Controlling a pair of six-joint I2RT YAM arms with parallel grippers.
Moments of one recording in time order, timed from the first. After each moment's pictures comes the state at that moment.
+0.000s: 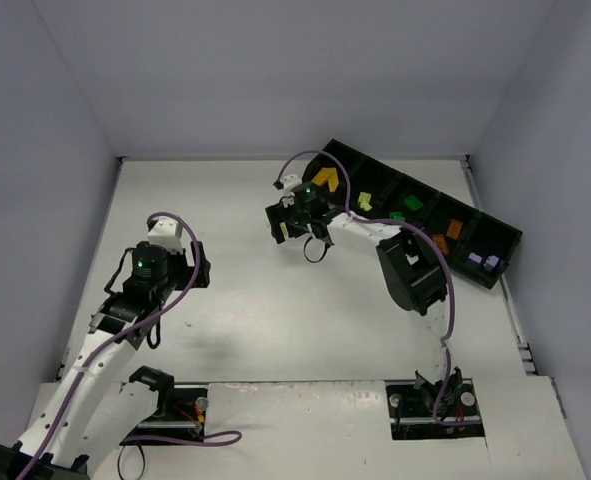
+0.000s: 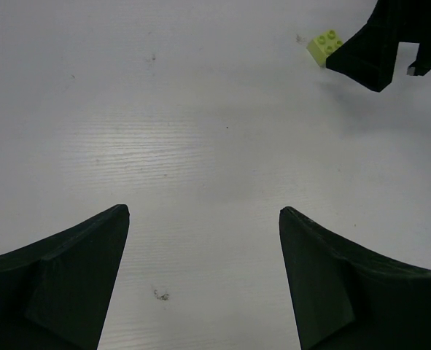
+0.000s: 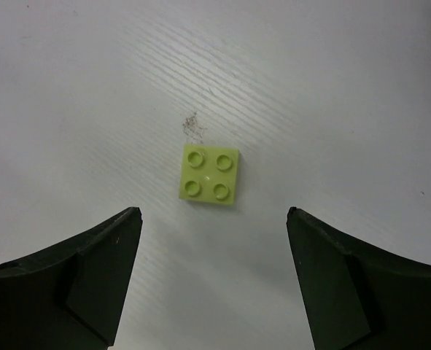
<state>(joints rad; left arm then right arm) -0.31 0.73 0.71 -0.47 -0.13 -0.23 0.60 2.11 1.46 -0.04 -0.09 0.08</state>
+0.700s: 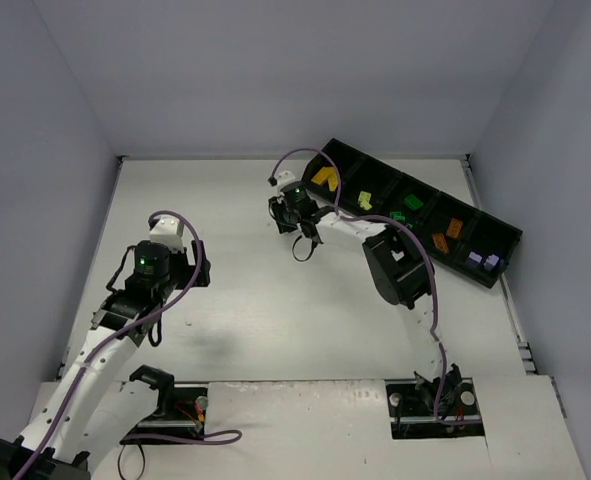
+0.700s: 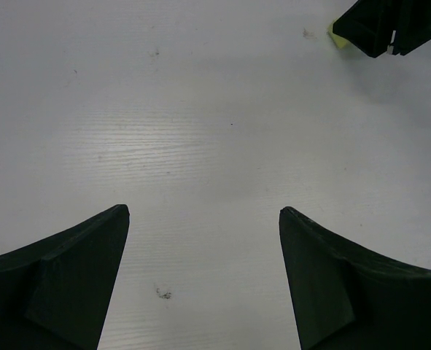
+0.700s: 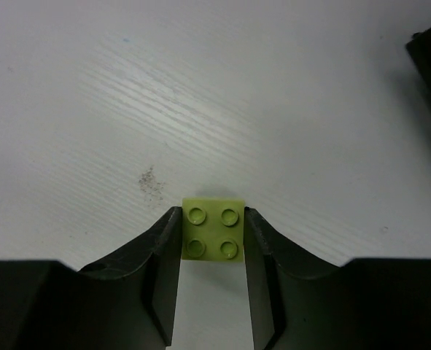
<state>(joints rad) -0.31 0.76 0.71 -0.47 -0.14 -0.23 0.63 2.25 1.59 0.01 0.08 0.08</state>
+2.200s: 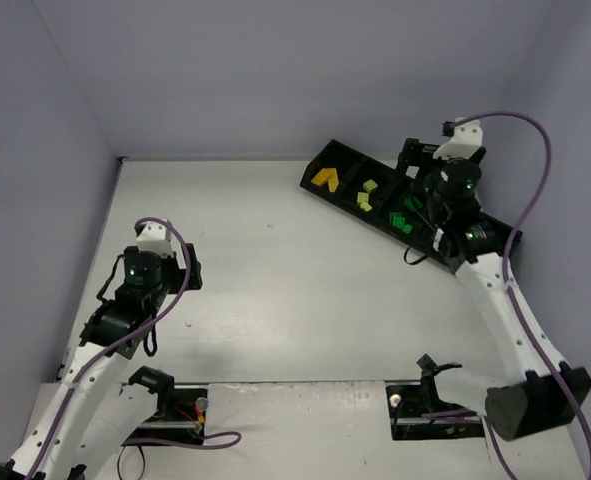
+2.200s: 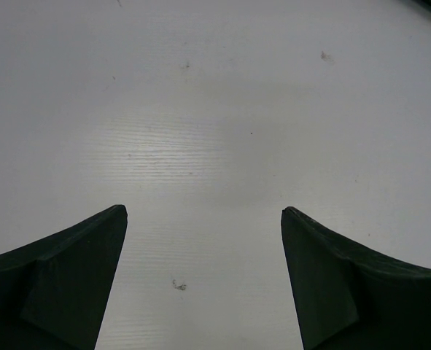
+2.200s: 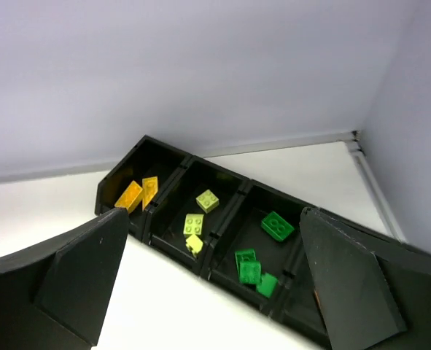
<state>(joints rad) -0.32 0.66 0.72 -0.53 -0.23 -0.24 0.22 1.23 1.20 -0.08 0.27 0.11</state>
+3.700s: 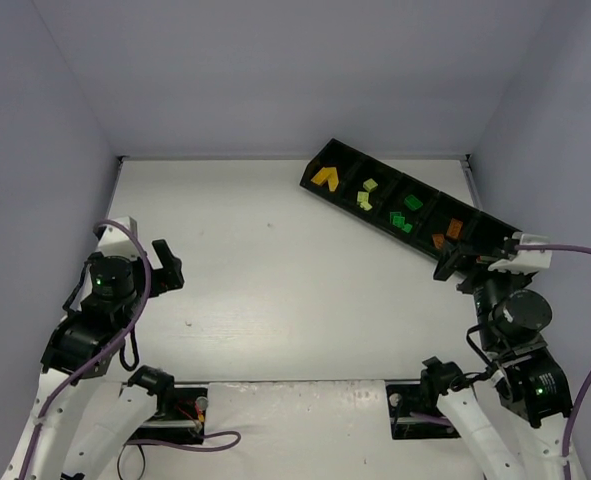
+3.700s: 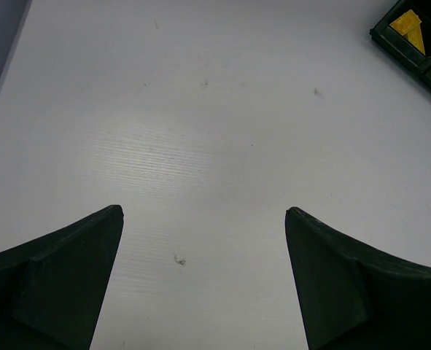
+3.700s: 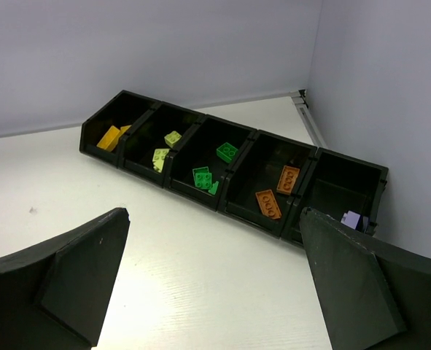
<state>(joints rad) -0.33 0.60 0.96 -0.81 -0.32 -0.35 0.27 0.39 0.91 -0.56 0.37 0.11</state>
